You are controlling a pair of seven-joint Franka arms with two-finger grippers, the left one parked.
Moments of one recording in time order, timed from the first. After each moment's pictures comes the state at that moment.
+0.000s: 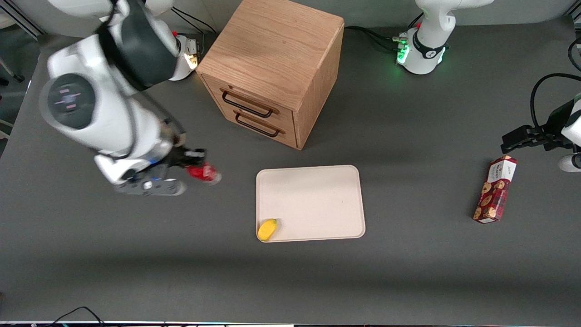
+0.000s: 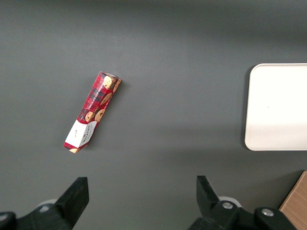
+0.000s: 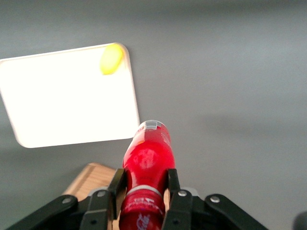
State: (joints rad) arm 0.37 0.51 0.14 -1.05 0.03 1.48 0.61
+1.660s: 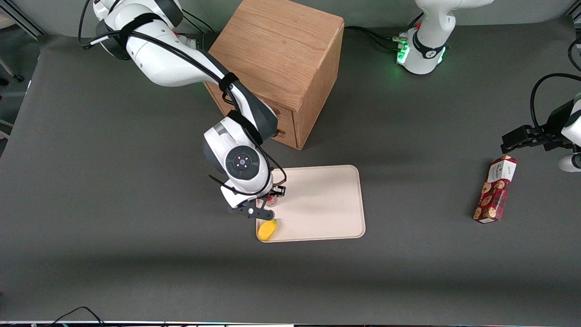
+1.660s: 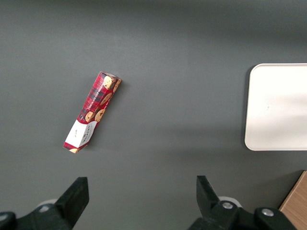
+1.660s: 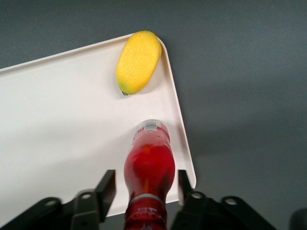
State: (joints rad) arm 0.47 0.85 0.19 -1.10 -0.12 1.86 0.87
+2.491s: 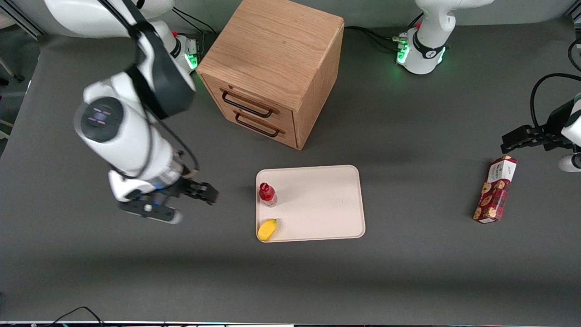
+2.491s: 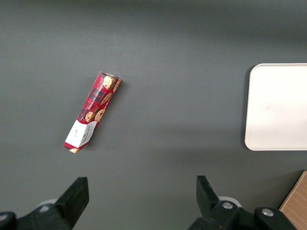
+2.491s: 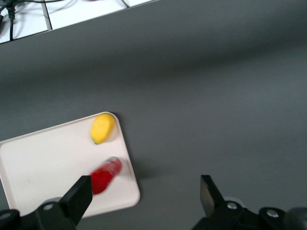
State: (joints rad) arm 0.26 0.40 0.09 -1.31 -0.03 1.82 0.59
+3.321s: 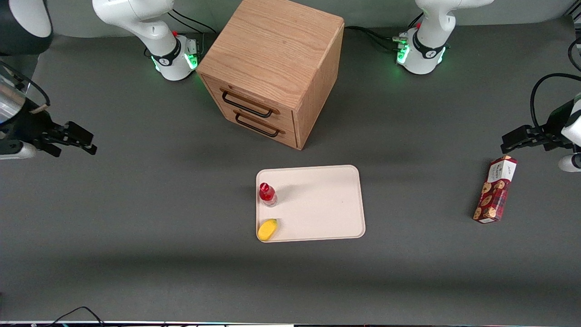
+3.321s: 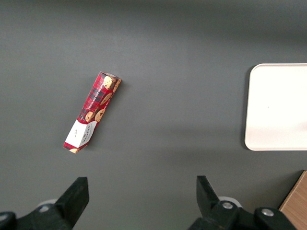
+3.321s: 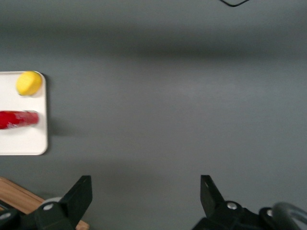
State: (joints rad) arm 0.23 -0.06 -0.25 -1.76 0.01 1.82 -0.04
